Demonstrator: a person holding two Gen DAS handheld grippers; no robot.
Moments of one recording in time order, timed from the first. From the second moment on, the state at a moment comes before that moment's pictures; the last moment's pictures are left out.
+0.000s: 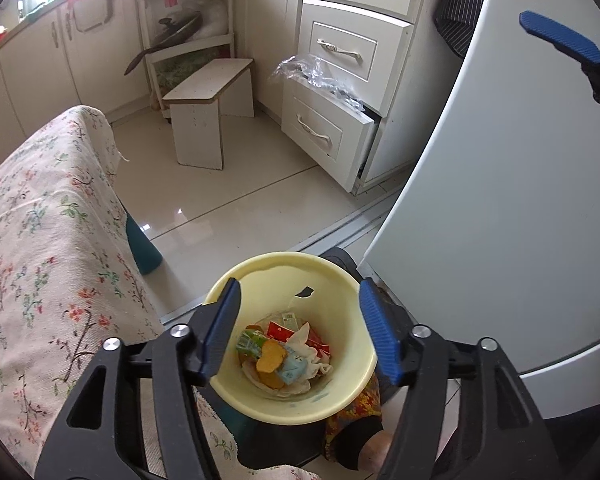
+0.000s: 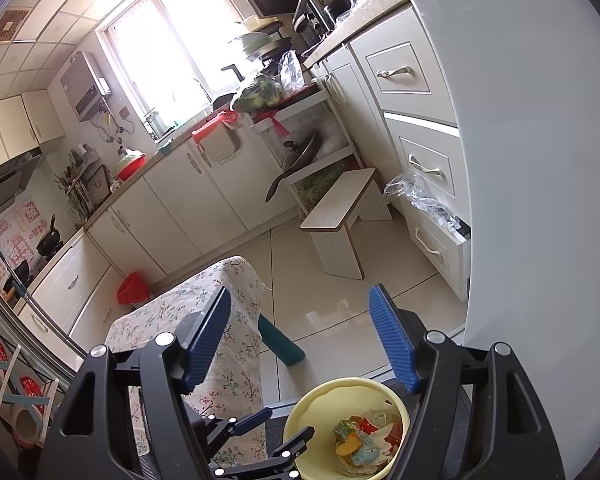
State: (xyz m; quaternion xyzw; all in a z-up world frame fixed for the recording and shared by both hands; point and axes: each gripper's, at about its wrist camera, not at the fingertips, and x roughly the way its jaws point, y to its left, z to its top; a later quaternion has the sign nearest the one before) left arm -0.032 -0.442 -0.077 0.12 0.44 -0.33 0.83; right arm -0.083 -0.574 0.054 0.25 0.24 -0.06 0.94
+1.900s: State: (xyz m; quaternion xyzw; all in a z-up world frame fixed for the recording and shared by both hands) left arm -0.280 -0.173 0.126 0.05 0.29 -0.22 0.93; right arm -0.316 -0.369 0.106 0.09 0.21 -0.14 0.96
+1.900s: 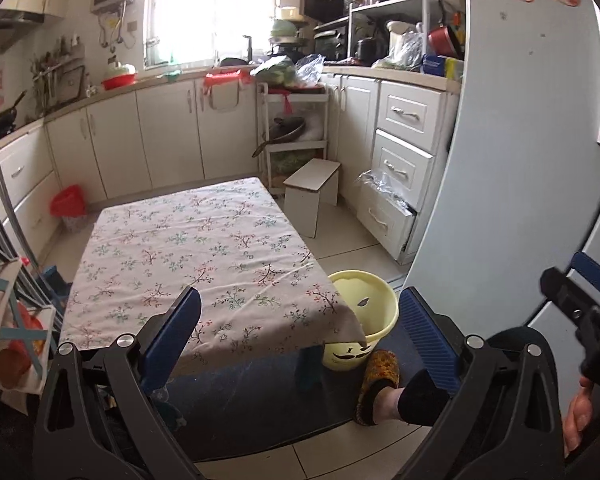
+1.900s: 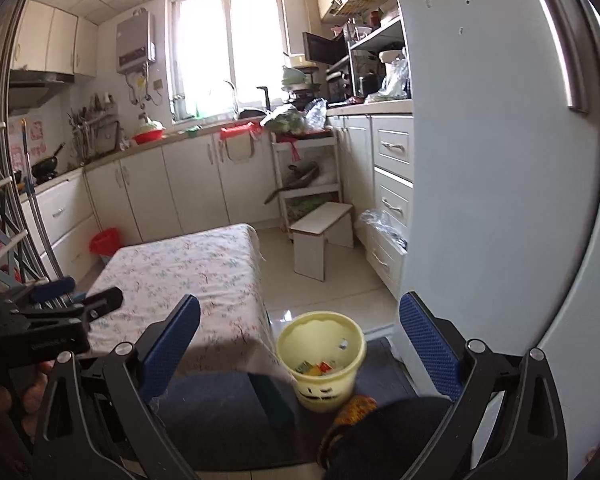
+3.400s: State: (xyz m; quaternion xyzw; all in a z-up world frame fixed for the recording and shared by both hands) left arm -0.336 -0.156 0.144 0.09 0.26 -0.19 0.94; right arm -0.352 -0.329 0.105 0.08 0.22 -0.15 0.96
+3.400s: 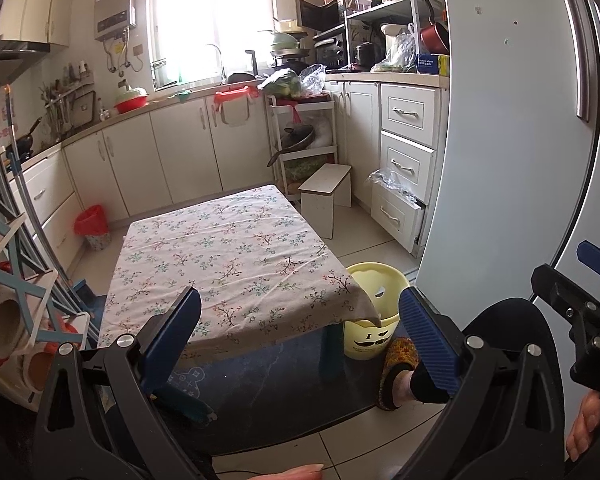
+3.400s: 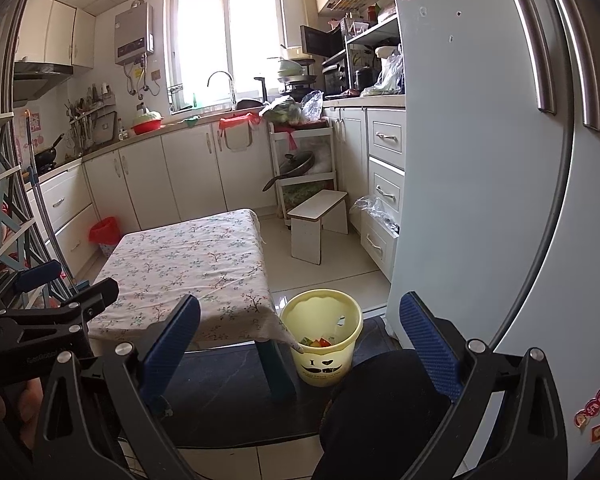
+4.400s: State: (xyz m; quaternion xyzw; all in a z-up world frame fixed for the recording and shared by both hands) left arm -0.338 -0.159 0.147 0.09 0.27 -0.19 0.94; right arm -0.350 -0.326 0.109 0.08 0.22 -0.14 0.96
